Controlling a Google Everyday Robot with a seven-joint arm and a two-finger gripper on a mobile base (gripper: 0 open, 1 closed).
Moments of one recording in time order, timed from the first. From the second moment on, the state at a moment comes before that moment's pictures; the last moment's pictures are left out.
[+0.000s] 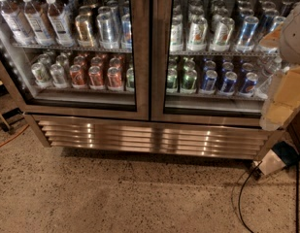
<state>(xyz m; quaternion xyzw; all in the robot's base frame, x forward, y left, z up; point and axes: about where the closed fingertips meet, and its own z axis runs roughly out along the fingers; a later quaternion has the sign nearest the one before) 0.438 -0.217 0.976 -0.60 0.78 -0.03 0.16</state>
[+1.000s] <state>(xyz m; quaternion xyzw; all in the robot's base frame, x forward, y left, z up) 0.438 -0.217 0.976 -0.60 0.78 -0.03 0.16</state>
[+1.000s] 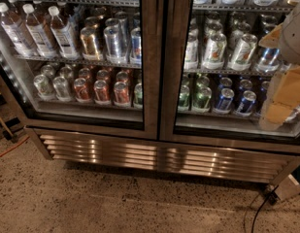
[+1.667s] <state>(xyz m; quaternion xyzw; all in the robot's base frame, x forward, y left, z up) 0.438 -0.217 0.976 -0.60 0.78 -0.03 0.16</state>
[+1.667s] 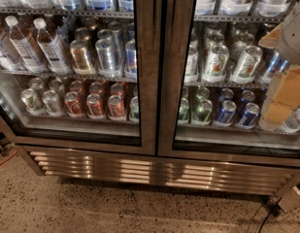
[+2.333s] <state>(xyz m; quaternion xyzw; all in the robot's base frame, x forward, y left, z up) 0.446 -0.218 0.967 -0.60 0.78 -0.03 0.15</state>
